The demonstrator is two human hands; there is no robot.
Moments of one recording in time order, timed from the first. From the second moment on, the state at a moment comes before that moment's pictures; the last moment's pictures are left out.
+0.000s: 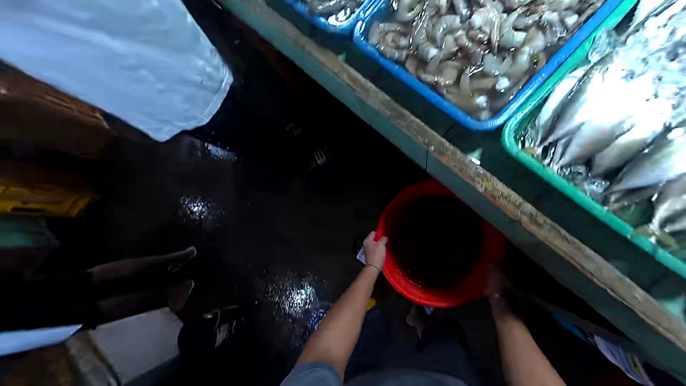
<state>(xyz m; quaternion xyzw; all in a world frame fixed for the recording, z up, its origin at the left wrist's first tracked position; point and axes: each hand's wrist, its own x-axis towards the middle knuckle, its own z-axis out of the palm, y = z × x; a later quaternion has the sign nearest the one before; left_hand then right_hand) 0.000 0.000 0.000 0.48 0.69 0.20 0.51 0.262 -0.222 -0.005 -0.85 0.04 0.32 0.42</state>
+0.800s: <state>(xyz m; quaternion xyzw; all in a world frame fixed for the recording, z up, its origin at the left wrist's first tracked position) -0.346 -0.062 0.259 0.38 0.69 0.36 0.49 -0.009 -0.163 0.186 -0.72 -0.08 0.45 0.52</state>
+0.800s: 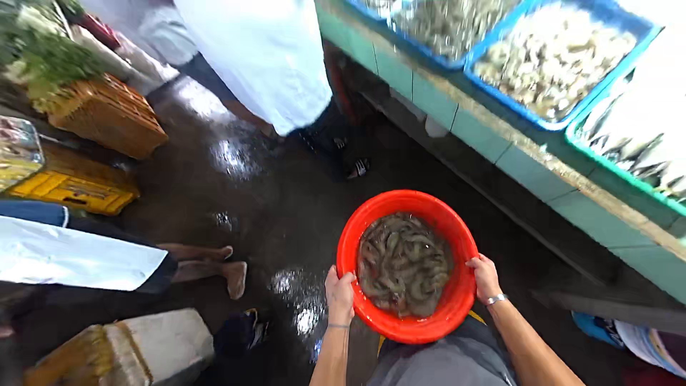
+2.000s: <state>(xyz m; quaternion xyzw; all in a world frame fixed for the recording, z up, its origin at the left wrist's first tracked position) -0.021 0.394 0.396 0.53 0.47 0.40 0.58 0.281 0.177 0.382 -0.69 -0.14 0.22 0.68</state>
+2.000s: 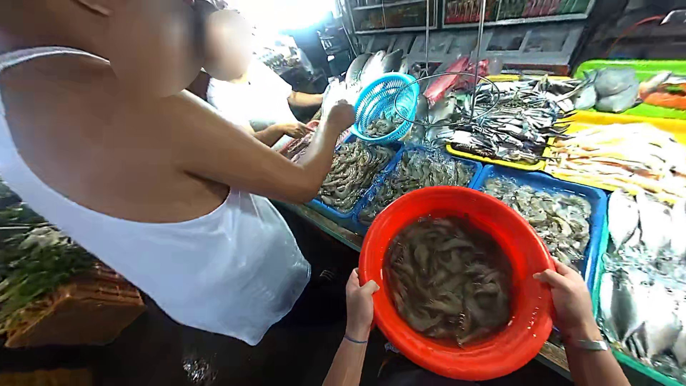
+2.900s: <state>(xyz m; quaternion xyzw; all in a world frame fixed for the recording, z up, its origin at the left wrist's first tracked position) 0.065 0.517 0.448 0.90 0.14 0.12 0.40 0.314 0.287 0.433 -0.87 -0.39 0.14 0.27</state>
